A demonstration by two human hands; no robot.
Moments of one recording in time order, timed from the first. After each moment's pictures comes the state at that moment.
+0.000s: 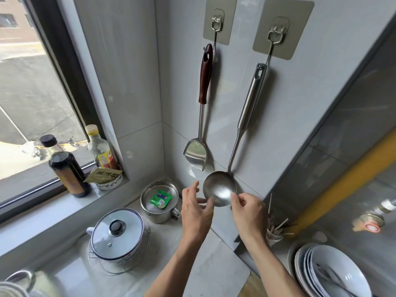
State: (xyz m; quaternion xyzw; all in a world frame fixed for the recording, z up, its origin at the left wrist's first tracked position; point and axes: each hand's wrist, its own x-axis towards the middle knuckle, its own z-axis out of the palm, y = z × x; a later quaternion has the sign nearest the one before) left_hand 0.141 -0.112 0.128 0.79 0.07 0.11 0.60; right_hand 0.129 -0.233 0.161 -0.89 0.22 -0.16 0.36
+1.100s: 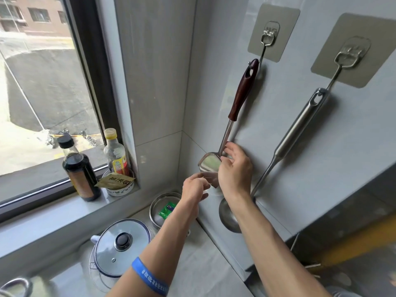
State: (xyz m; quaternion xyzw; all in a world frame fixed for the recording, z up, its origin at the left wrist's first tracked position) left_hand 0.253 -0.055 0.161 0.61 0.18 -0.11 0.77; right_hand 0.246 -0.135 0.251 -0.82 0.08 -0.20 0.53
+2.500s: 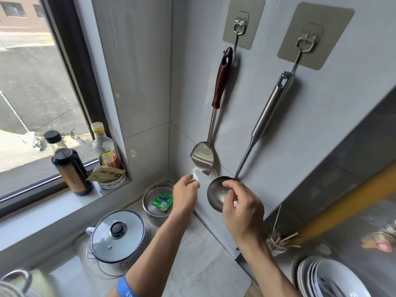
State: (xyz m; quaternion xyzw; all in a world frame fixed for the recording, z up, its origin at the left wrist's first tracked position) left_hand 0.204 -0.071 0.156 0.65 0.22 -0.04 0.72; right_hand 0.142 -0.190 0.201 -0.89 0.00 -0.32 0.32
